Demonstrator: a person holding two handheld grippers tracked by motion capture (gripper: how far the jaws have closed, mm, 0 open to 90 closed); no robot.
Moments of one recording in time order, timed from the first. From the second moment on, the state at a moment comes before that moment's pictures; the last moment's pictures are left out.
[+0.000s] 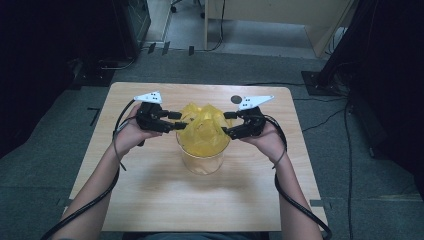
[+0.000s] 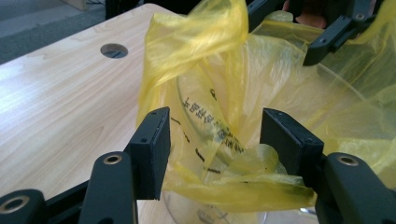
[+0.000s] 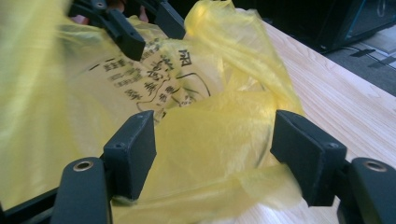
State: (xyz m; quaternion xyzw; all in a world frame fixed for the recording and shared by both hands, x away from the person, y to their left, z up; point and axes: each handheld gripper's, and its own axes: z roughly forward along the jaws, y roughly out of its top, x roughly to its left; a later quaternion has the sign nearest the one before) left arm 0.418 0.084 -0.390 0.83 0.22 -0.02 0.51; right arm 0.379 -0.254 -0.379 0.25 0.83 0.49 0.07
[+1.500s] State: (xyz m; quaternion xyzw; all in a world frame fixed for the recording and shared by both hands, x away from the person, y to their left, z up) left arm 0.387 0.069 -0.370 0.85 0.18 -0.02 0.50; right arm 0.353 -0.250 -0.369 0.25 0.84 0.47 0.06
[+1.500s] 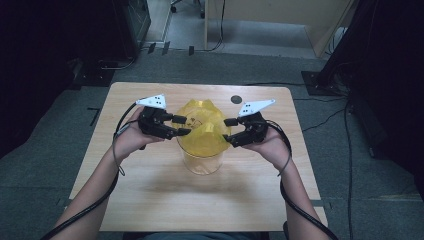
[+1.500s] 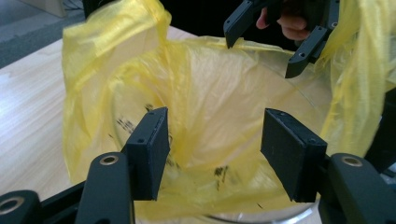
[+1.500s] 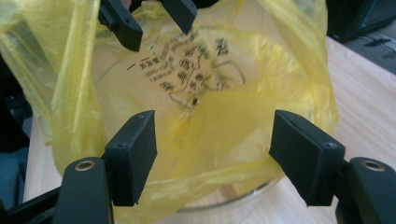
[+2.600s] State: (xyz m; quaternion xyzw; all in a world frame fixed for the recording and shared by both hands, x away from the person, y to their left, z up) left arm 0.351 0.083 -0.373 0.86 0.18 -0.02 0.48; right arm 0.318 -0.259 -0.381 0.28 0.85 0.44 0.05
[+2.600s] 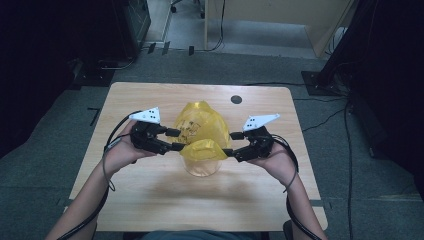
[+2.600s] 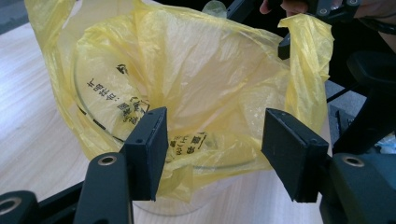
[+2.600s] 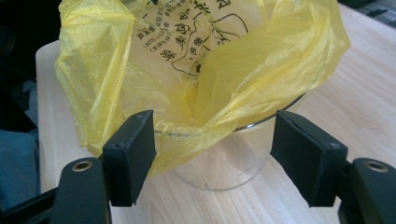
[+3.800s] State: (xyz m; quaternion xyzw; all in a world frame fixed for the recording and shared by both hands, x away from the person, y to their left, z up) left arm 0.345 0.105 -0.391 0.86 0.20 0.00 0.48; right arm 0.316 -0.246 -0.398 0.27 0.86 0.42 0.03
